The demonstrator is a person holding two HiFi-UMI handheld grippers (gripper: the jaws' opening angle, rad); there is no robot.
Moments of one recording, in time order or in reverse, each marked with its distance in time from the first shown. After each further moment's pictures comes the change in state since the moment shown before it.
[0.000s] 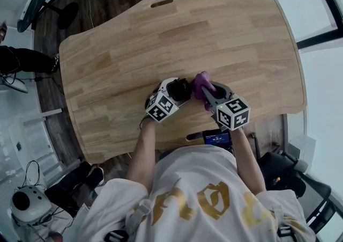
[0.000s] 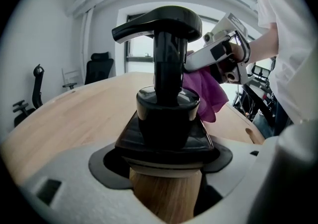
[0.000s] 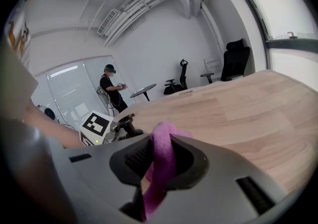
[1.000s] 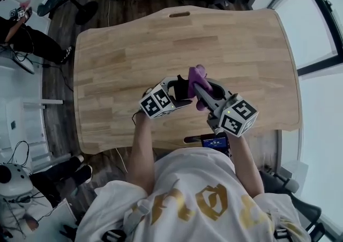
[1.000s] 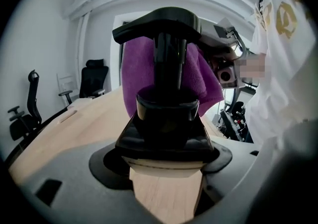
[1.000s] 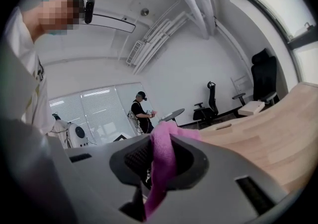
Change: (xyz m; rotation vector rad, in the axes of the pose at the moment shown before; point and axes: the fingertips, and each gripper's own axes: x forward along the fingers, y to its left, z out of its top) left arm -0.080 -0.018 0.076 0.014 -0.044 -0.082; right arm -0.046 0.109 0.120 -0.039 -0.285 0.330
